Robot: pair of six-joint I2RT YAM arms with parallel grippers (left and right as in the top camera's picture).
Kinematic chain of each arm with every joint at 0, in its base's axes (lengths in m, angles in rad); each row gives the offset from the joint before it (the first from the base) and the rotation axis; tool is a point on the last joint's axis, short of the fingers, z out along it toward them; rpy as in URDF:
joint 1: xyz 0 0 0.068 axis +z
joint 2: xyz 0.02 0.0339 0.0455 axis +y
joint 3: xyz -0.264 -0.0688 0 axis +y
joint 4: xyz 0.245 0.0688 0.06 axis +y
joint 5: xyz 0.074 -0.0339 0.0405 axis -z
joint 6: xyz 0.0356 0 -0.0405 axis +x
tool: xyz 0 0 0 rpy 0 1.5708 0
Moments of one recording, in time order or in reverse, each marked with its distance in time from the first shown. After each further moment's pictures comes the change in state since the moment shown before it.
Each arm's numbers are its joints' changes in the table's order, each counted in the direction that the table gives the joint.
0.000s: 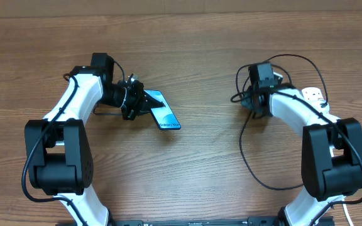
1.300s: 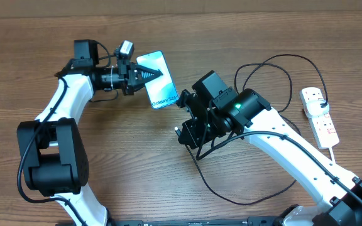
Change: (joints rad) left arm 0.065 0.000 0.001 -0.470 0.530 0.084; right arm 0.489 -0.286 -0.216 0.481 -0.693 -0.406
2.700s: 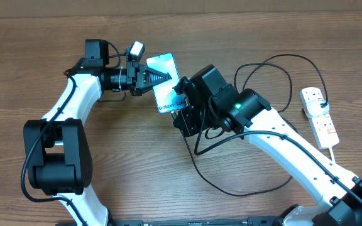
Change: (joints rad) left arm -0.053 0.000 0.000 0.002 0.038 0.071; right arm 0.002 0.000 0.000 -0.178 0.098 0.068
